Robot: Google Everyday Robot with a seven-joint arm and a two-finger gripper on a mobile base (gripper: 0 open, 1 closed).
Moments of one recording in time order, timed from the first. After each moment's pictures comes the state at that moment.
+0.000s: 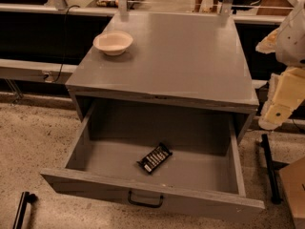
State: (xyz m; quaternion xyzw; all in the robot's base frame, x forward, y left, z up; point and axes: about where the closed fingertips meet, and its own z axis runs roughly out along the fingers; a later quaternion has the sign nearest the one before) arm 0.438 -0.217 0.976 -0.60 0.78 -0.03 0.16
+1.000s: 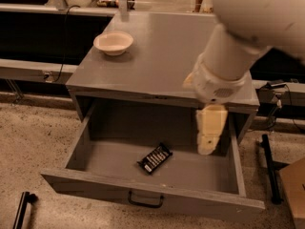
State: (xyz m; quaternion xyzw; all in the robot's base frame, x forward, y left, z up) arm 0.450 -0.108 0.878 -0.72 0.69 0.02 0.10
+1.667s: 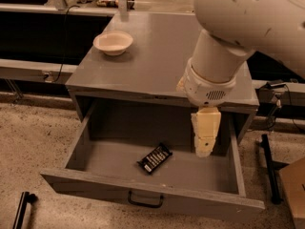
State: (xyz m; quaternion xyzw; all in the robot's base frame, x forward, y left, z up) arm 0.447 -0.095 0.871 -0.74 0.66 0.01 0.08
